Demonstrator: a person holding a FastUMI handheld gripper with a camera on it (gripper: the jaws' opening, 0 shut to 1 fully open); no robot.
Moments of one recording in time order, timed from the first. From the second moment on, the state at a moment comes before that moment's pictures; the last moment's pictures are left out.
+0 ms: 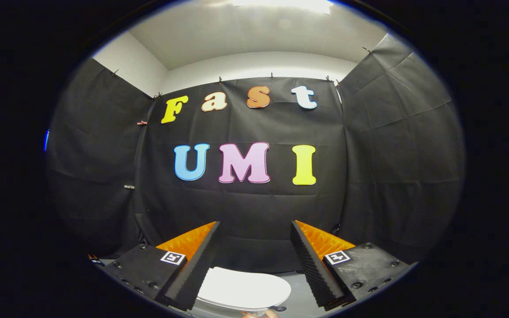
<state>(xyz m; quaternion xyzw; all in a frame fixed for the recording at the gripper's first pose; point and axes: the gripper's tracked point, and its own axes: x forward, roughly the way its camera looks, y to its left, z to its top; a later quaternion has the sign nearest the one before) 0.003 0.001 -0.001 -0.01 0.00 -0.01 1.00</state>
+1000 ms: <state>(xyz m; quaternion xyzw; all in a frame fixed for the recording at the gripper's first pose) 0.001 0.001 0.001 -0.01 0.00 -0.01 1.00</state>
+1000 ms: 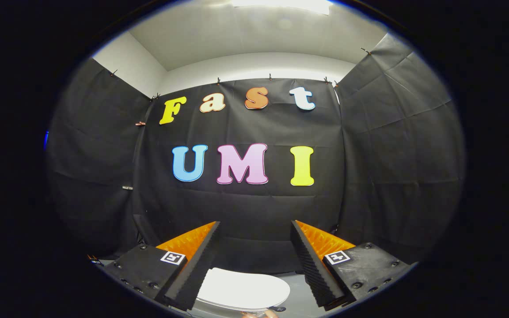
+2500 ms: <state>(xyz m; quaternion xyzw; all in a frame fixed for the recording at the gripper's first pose) 0.082 -0.157 -0.307 0.24 0.17 -0.16 0.94</state>
